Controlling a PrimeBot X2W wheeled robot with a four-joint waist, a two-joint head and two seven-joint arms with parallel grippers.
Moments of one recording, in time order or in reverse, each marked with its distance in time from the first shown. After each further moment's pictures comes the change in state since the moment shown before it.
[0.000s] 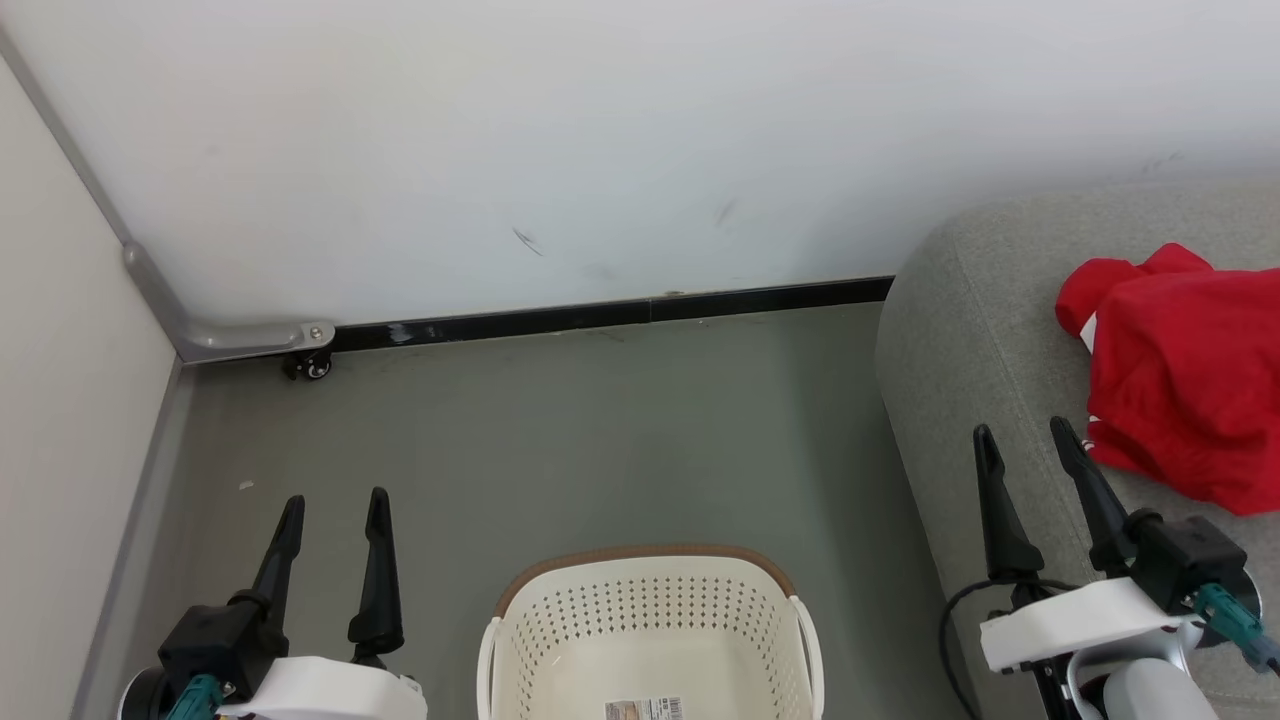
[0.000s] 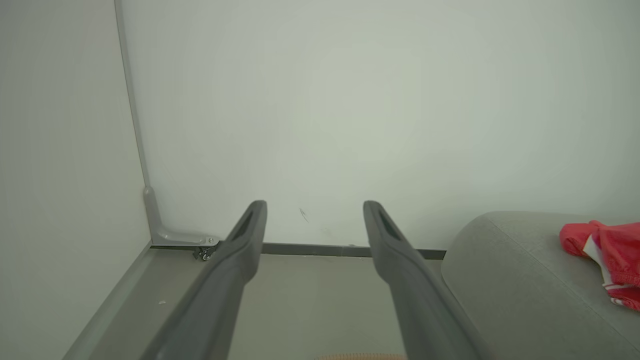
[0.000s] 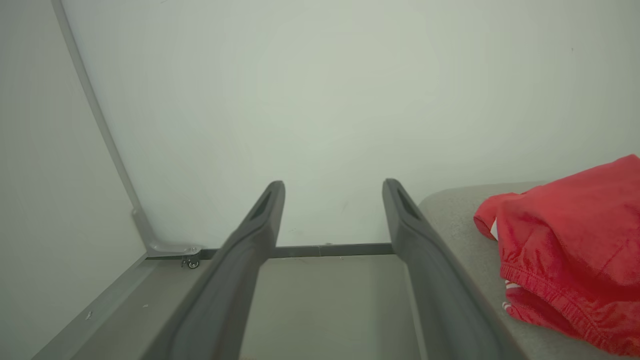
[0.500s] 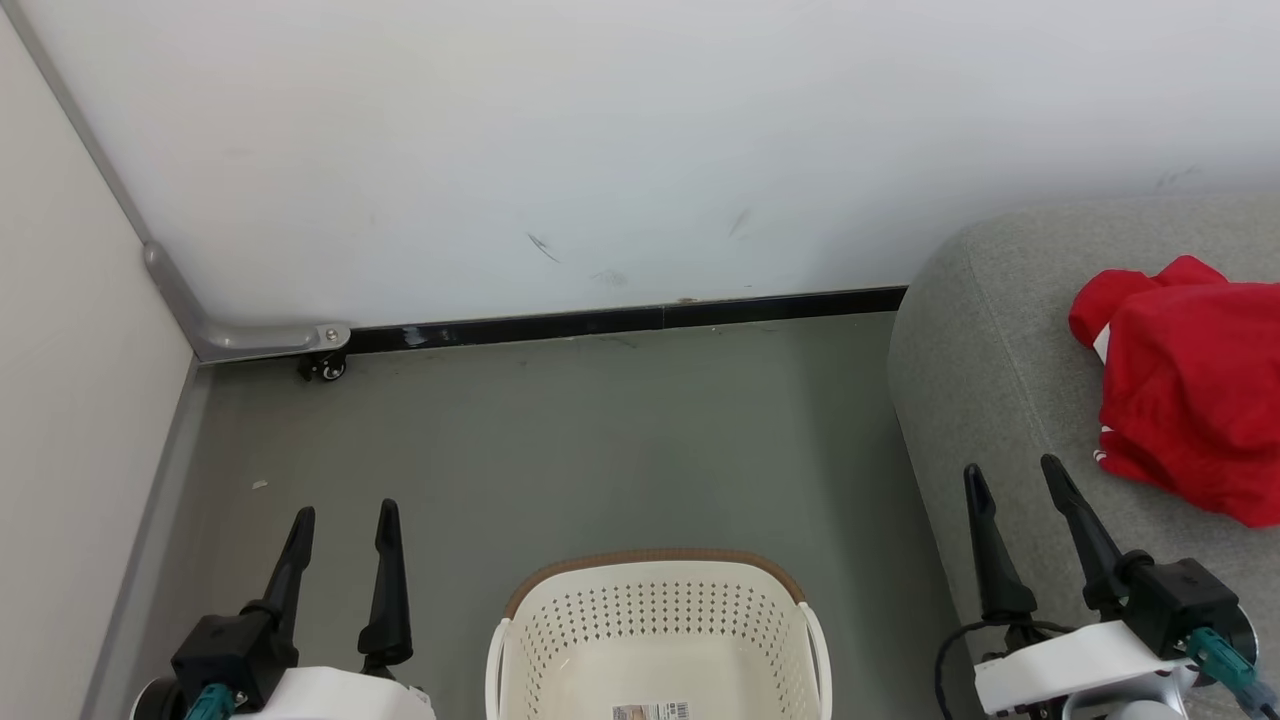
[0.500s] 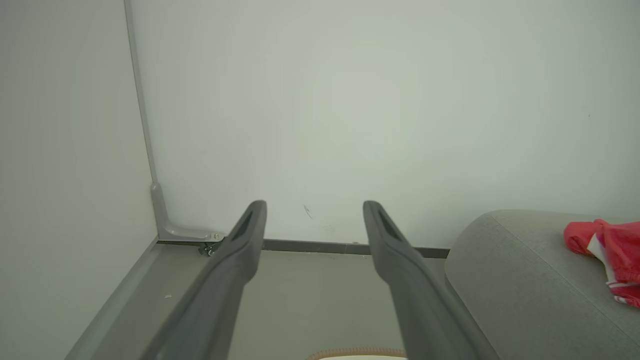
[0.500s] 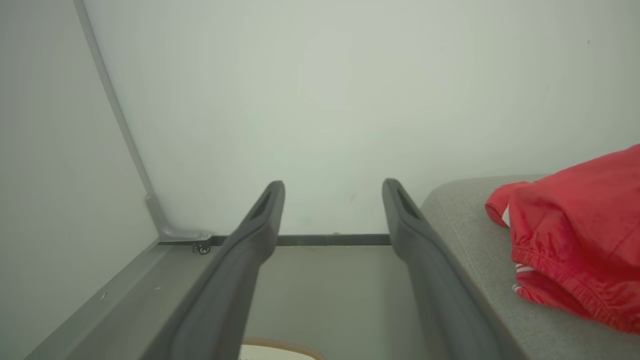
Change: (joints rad) left arm 0.015 -0.018 0.001 0.007 0.016 -0.008 0.000; right arm 0.099 0.014 0.005 -0.067 -0.030 0.000 0.000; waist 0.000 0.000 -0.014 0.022
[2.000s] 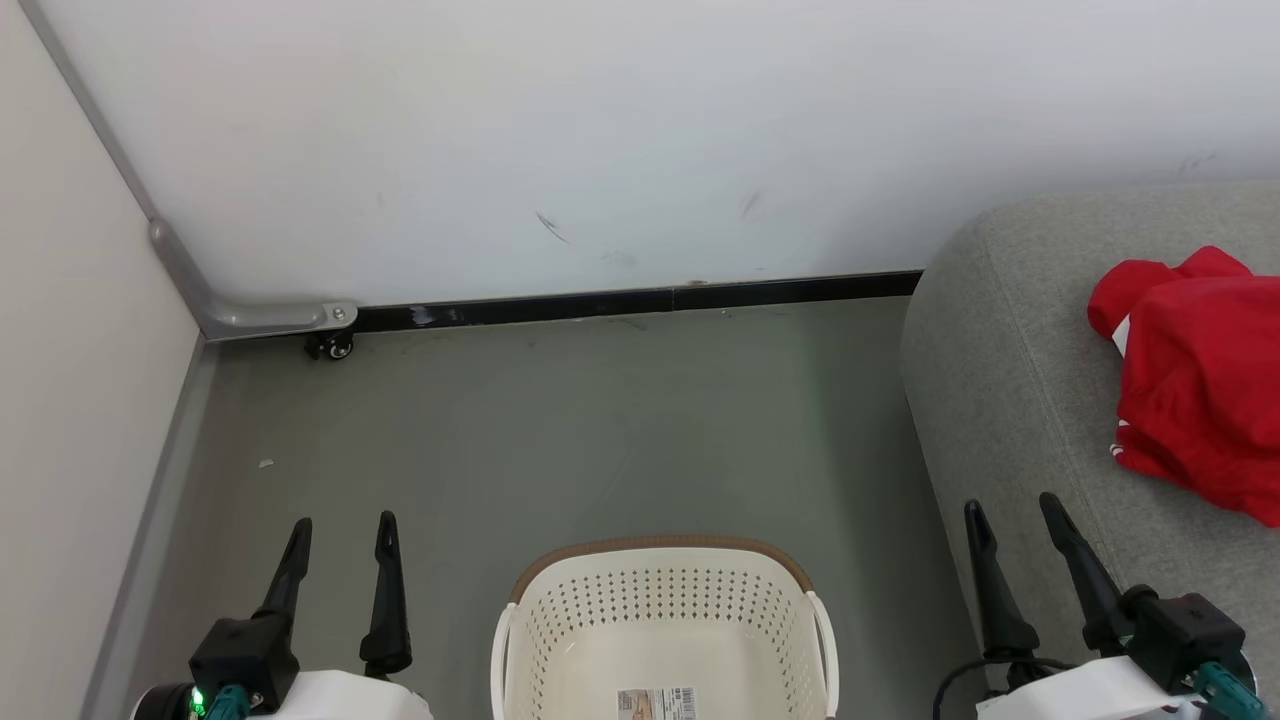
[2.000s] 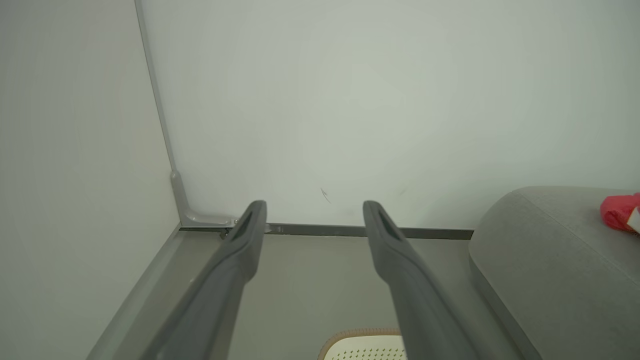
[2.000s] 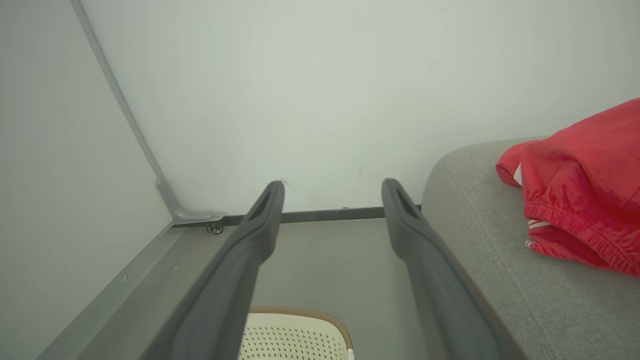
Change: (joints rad) left arm -0.003 -0.015 0.015 0.045 0.070 0.018 0.000; right arm 0.068 0.004 0.005 -0.059 0.047 0.000 0.038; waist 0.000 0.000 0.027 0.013
